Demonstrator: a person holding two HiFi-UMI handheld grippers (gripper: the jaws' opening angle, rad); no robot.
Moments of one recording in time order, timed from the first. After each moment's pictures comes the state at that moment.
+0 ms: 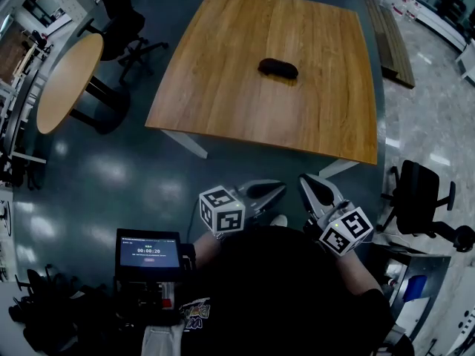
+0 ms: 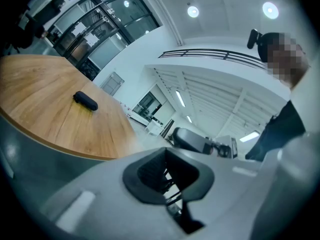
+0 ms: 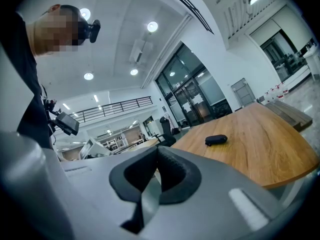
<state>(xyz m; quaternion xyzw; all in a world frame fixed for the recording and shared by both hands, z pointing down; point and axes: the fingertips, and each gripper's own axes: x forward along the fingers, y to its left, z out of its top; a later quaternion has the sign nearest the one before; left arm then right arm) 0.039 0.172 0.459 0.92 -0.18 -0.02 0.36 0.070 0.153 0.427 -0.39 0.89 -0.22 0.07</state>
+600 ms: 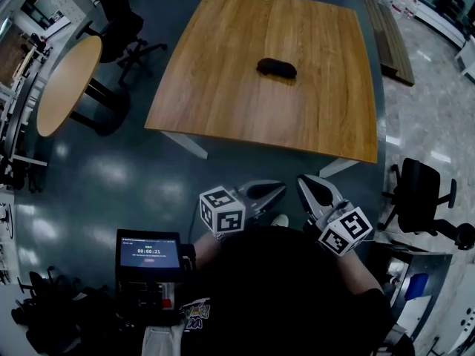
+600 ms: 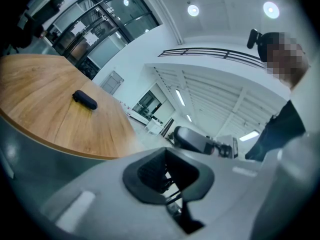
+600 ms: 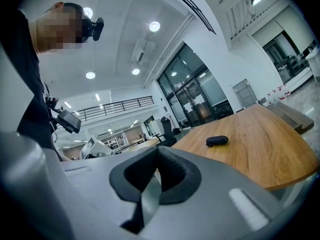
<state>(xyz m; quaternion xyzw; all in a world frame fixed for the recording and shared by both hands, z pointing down) 0.040 0.173 0.460 0.92 -0.17 -0.01 0.36 0.066 0.155 0.425 -0.38 0.90 -0.21 0.07</state>
